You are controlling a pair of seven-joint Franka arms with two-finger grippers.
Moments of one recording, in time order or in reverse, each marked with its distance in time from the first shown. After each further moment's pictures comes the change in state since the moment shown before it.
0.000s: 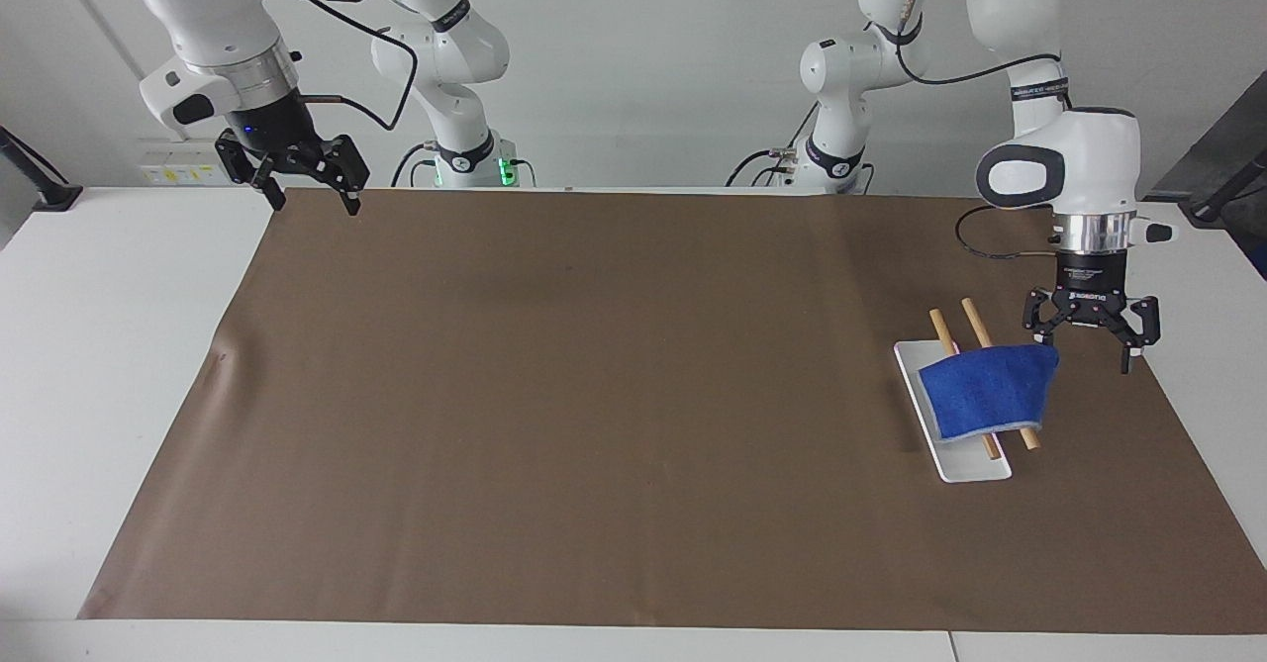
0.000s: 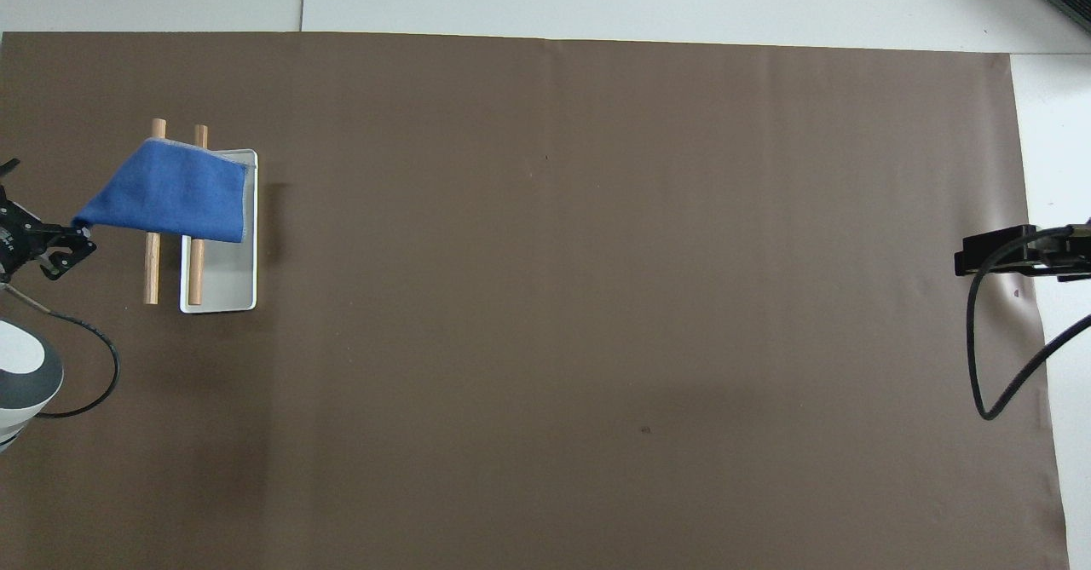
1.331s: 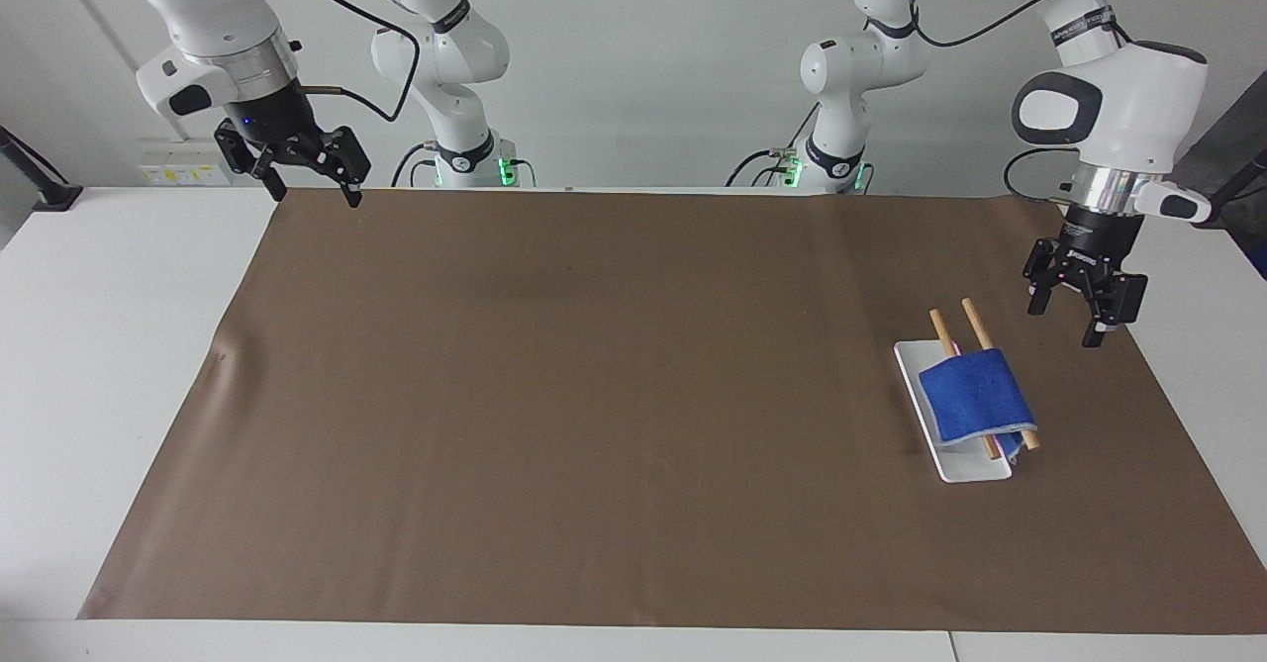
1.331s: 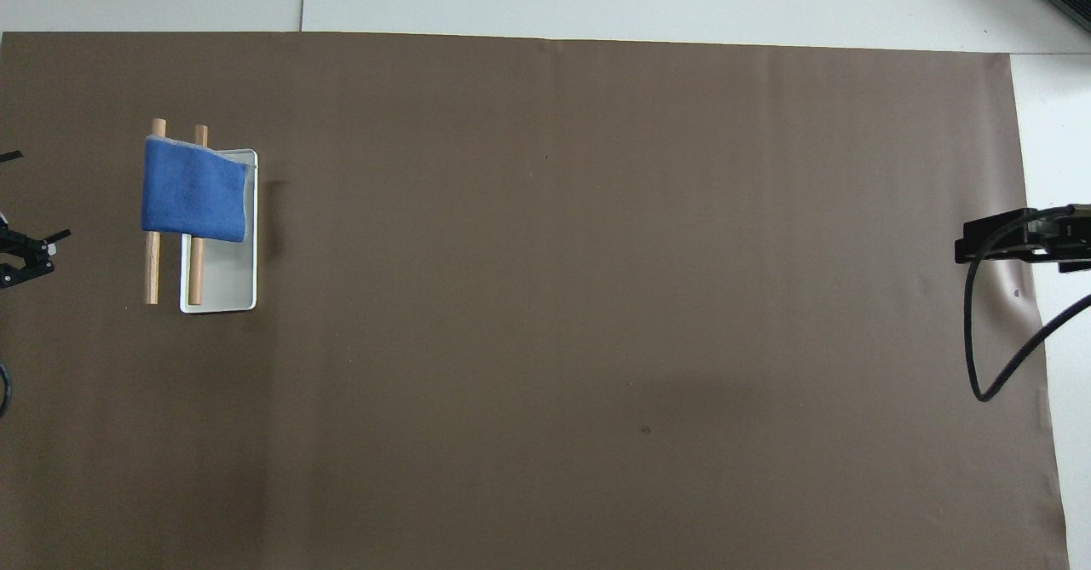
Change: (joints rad) left arm -0.043 -0.137 -0.043 0.134 0.312 -0.511 0.263; right arm 0.005 0.035 0.000 0.050 0.000 -0.020 0.036
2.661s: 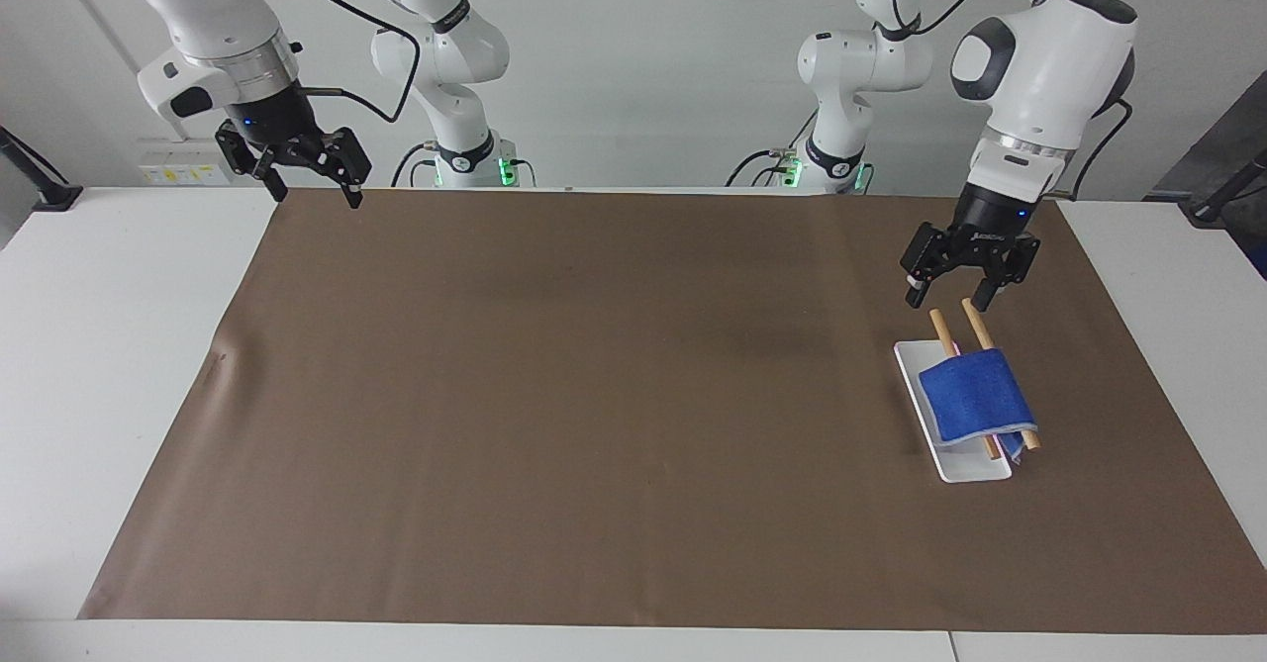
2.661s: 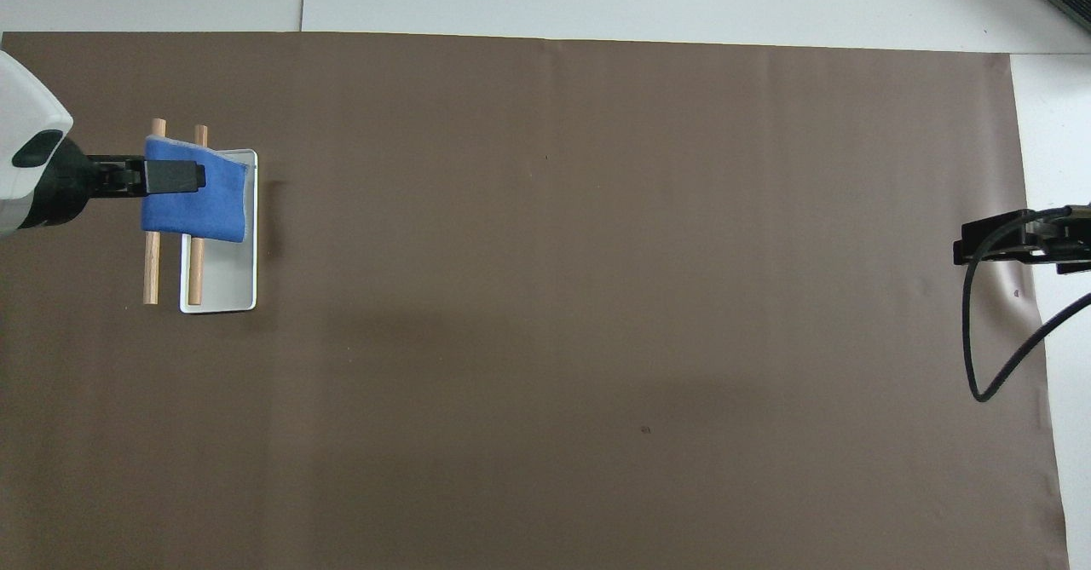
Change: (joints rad) left arm -0.195 0.015 0.031 0.377 0.197 -0.570 1.268; right arm 0.000 0.000 0.000 -0.004 0.000 -0.001 0.000
